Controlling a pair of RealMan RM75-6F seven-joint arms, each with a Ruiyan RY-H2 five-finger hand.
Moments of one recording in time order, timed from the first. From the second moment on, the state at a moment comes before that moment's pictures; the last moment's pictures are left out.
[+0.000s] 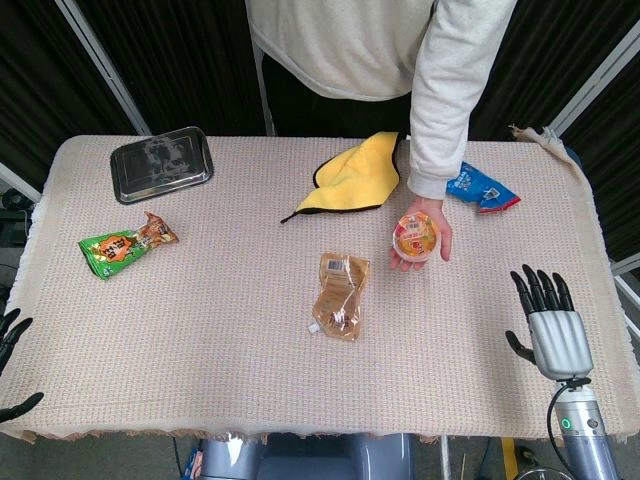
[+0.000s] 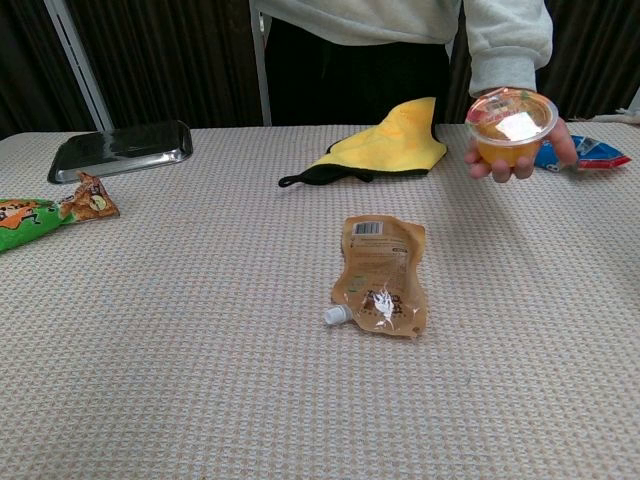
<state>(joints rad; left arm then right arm) 0.04 -1.03 0.09 -1.47 1.71 1.64 -0.12 0.17 -1.27 0.10 -1.55 -1.47 1.44 -0.26</state>
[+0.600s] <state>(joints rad) 0.04 -1.03 0.09 -1.47 1.71 1.63 -0.12 0.18 -1.26 0.10 -1.60 -1.48 1.45 -0.27</state>
